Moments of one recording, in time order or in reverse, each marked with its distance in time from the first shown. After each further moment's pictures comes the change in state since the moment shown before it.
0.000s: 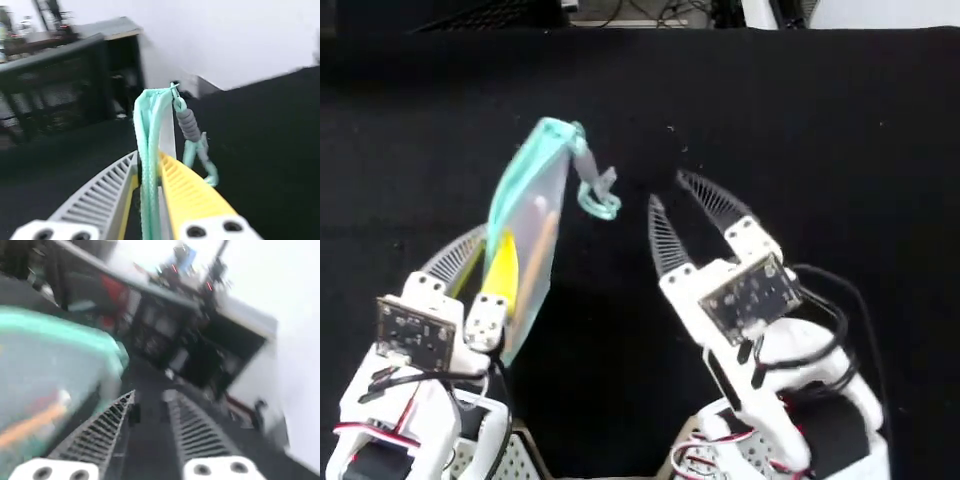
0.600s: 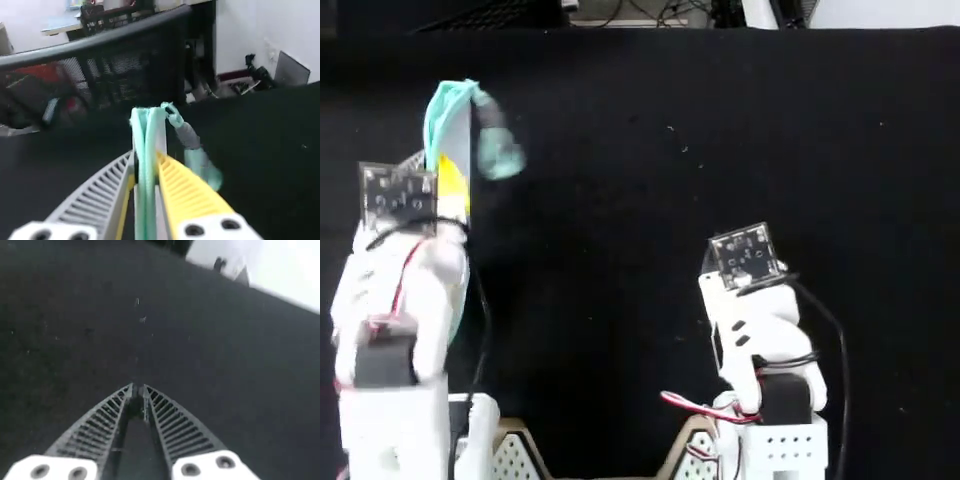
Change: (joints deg) left arm -14.2 42.5 -4.6 -25.1 -4.6; right arm 19.8 -17.8 40.4 -5.4 -5.1
